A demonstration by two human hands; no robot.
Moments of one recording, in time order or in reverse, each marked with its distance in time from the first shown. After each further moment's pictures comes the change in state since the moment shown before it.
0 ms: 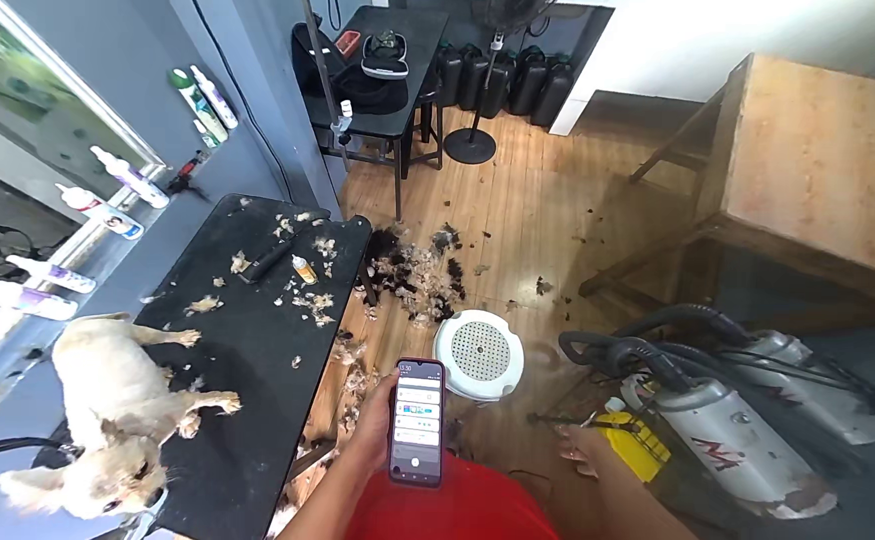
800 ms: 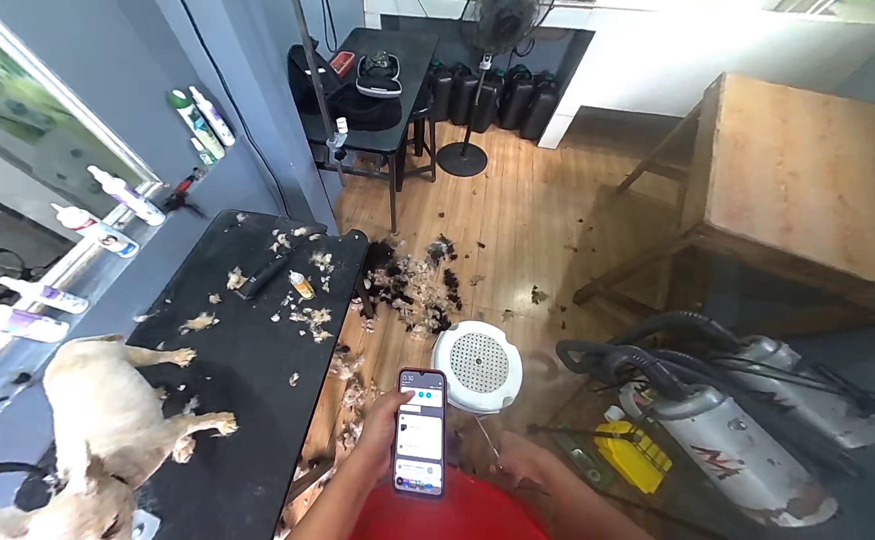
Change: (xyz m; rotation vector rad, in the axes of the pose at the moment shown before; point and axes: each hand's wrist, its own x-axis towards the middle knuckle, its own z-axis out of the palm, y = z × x) left_hand 0.013 0.001 -0.005 0.066 -0.074 -0.006; right_hand -0.078 -0.030 0.109 -0.783 -0.537 -0.377
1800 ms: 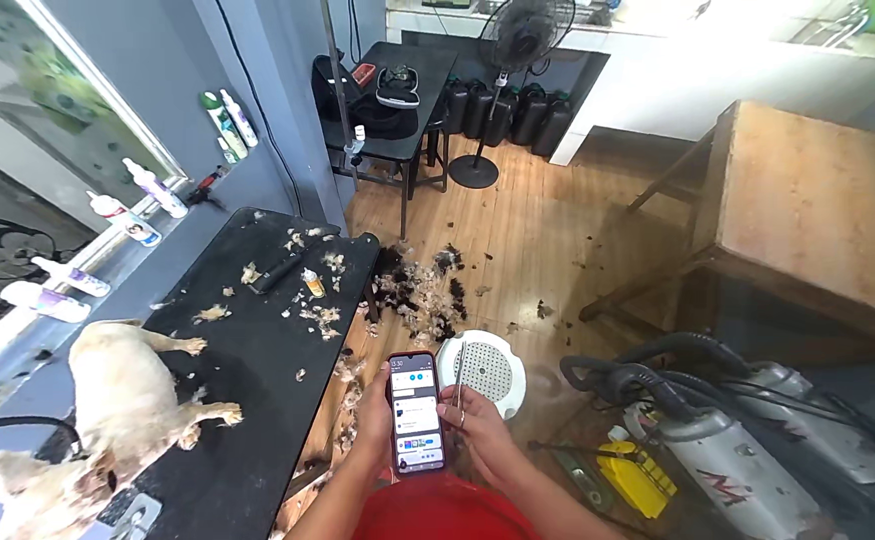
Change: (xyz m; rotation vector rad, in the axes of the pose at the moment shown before) left_hand -0.011 0.031 0.023 -0.049 0.243 0.242; right_hand -0.143 -0.165 0.034 0.995 0.141 -0.867
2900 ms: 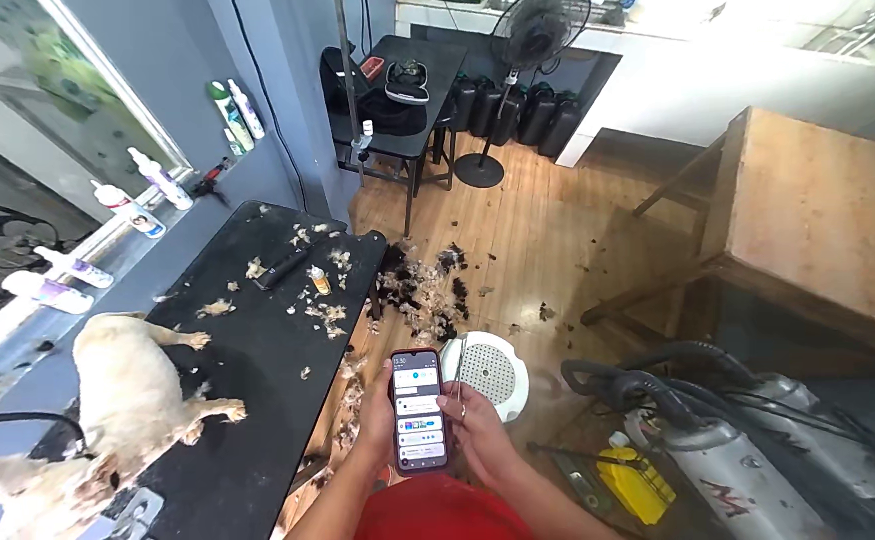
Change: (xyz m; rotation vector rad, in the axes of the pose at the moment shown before) left_hand 0.008 0.006 -0.015 -0.027 -0.055 0.028; right_hand 0.010 -0.006 0.029 0.069 0.026 0.017
